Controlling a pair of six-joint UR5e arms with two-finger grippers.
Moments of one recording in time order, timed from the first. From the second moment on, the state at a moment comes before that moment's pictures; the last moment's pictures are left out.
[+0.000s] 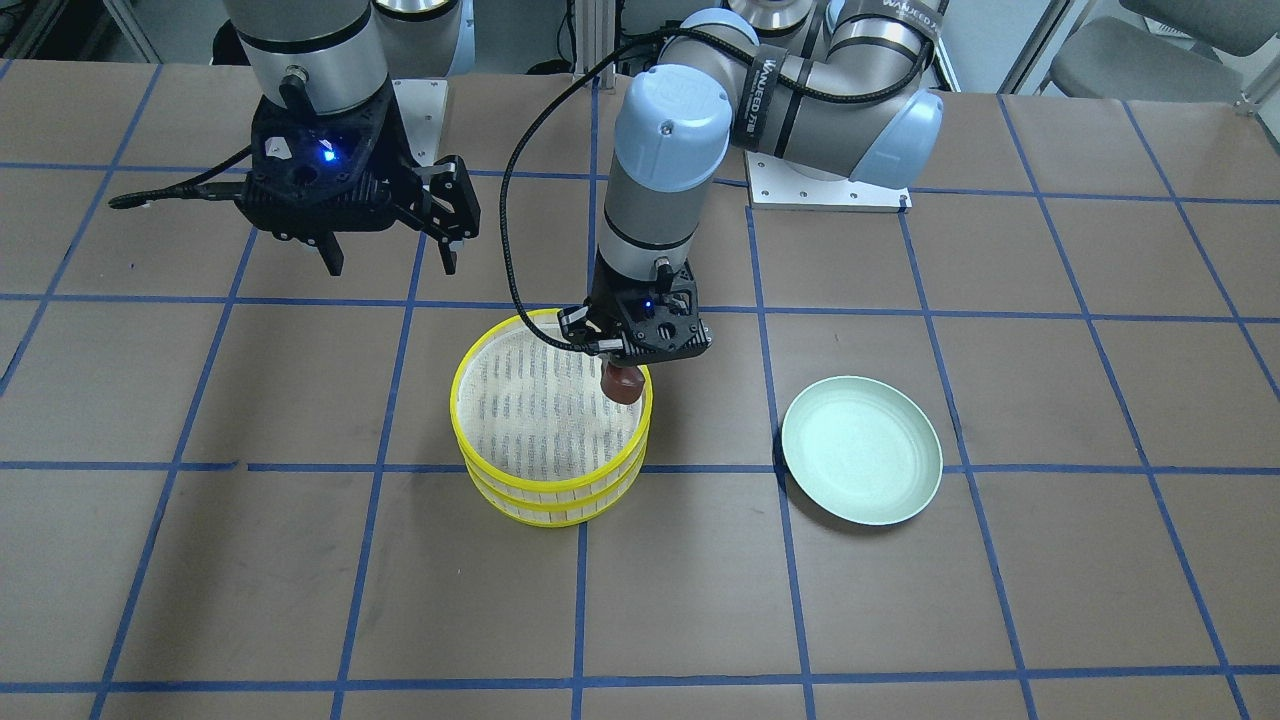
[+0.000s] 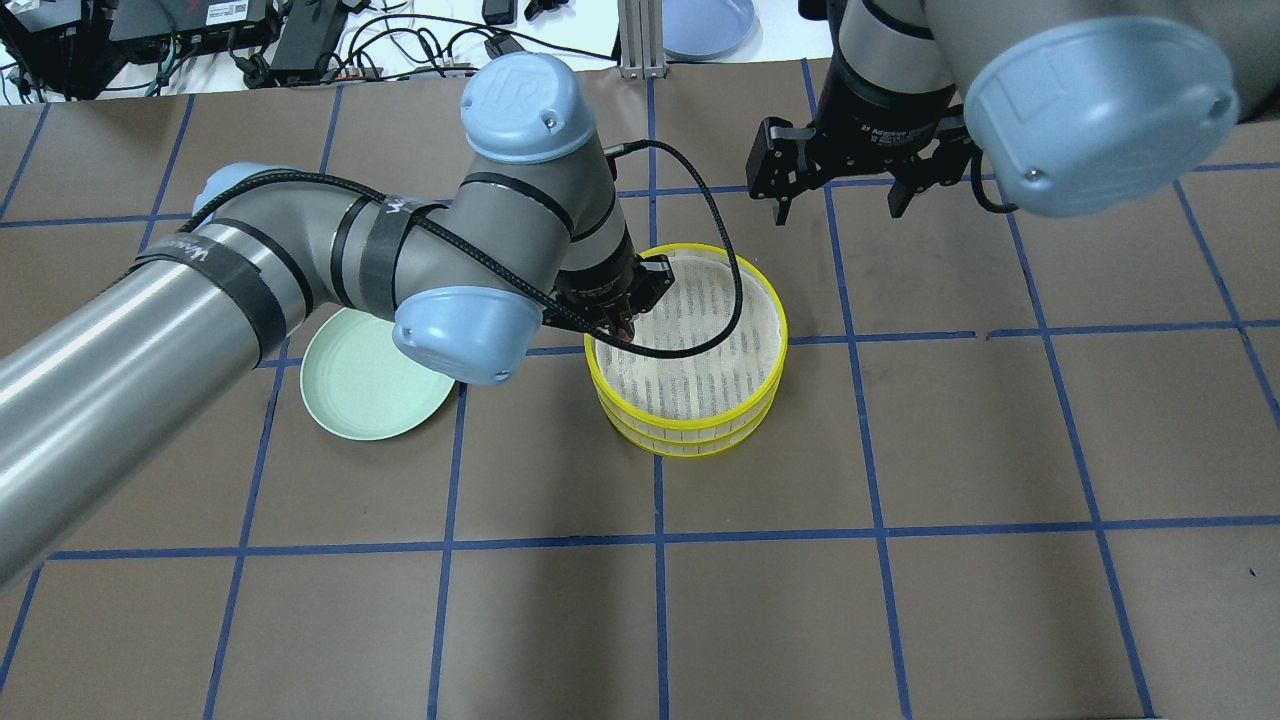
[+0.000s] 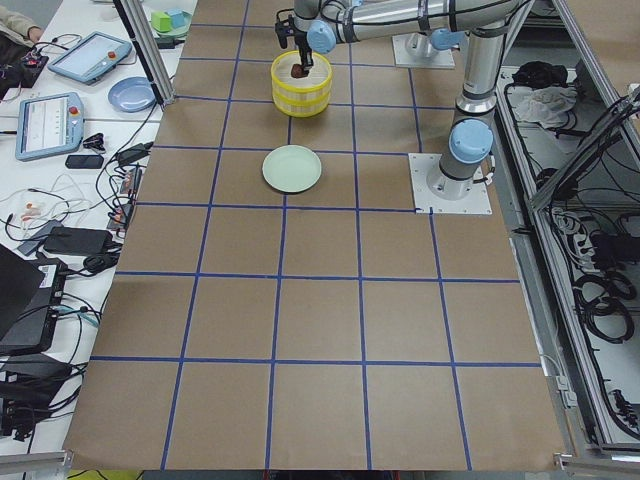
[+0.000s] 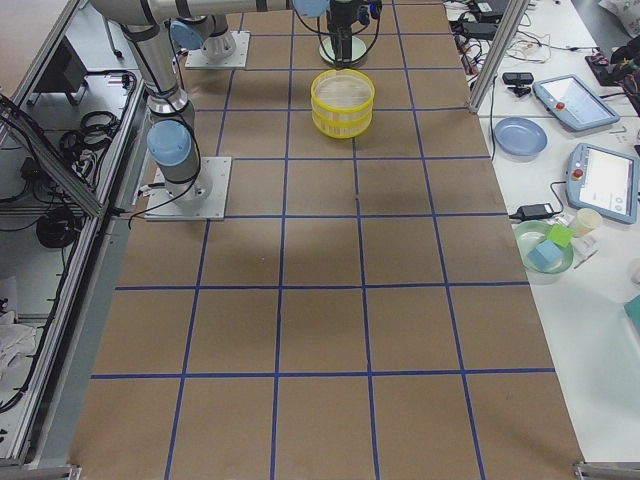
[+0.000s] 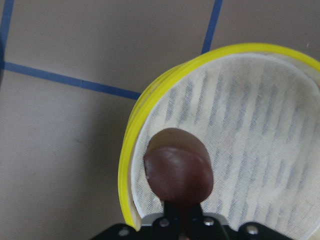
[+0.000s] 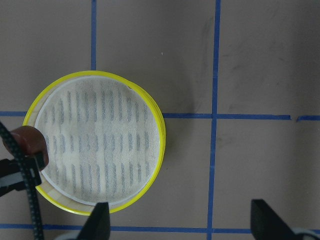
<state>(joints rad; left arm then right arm) -1.93 -1.83 -1.73 -1.09 1.49 -0.62 1.72 -1.51 1.50 -1.63 -1.57 0.13</state>
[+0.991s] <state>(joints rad) -1.97 -1.84 -1.72 -1.09 1.49 -0.57 1.68 -1.51 1.47 -1.50 -1.58 0.06</state>
